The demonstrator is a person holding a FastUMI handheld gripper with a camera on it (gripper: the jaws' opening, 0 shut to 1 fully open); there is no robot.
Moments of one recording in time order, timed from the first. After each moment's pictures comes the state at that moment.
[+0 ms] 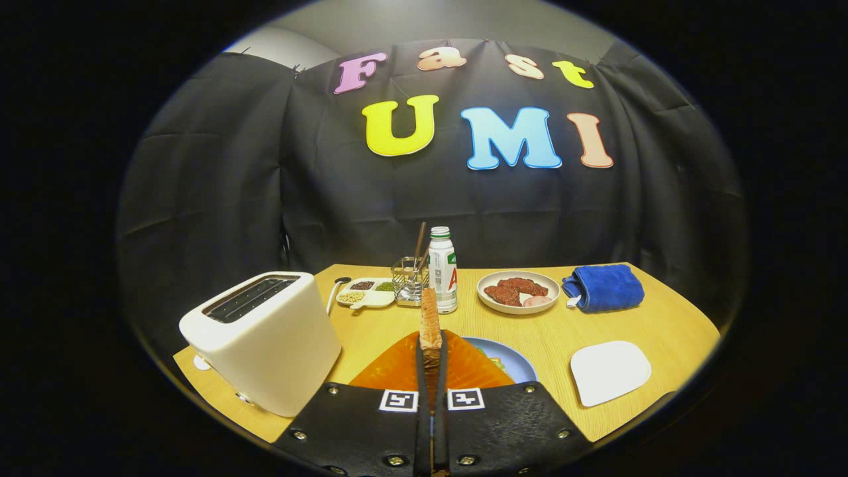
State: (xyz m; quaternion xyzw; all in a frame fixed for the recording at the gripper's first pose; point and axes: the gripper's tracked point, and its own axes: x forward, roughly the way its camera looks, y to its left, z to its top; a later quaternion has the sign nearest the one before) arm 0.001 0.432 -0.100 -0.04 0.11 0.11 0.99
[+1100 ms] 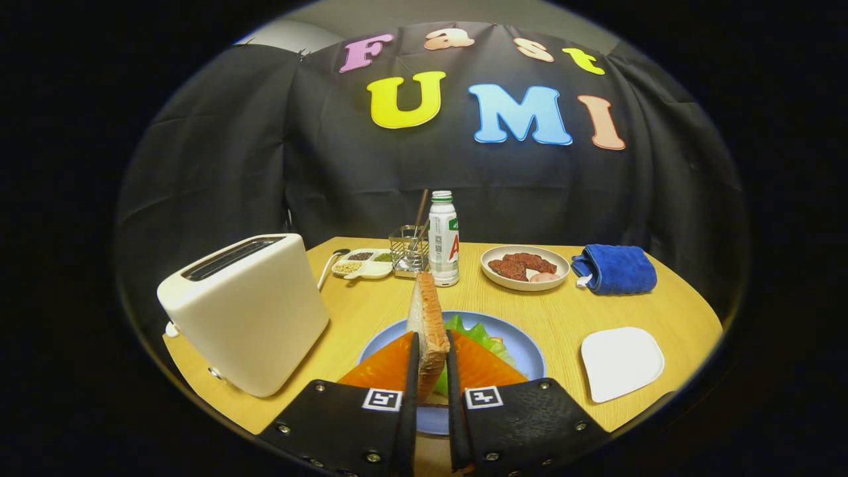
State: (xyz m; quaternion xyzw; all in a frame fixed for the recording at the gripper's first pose) arm 0.015 0.411 -0.144 -0.08 0.16 0.13 0.98
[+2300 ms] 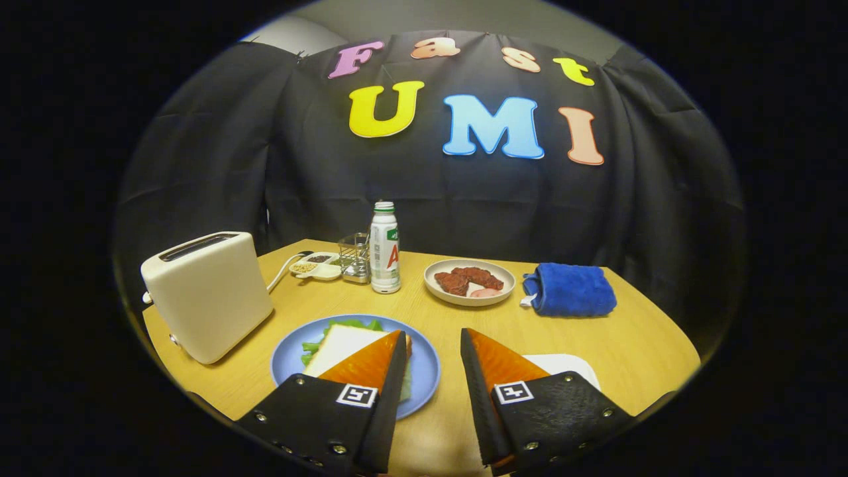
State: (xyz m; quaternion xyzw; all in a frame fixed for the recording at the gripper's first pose) arm 0.029 0.298 -0.102 -0.10 0.10 0.10 0.98
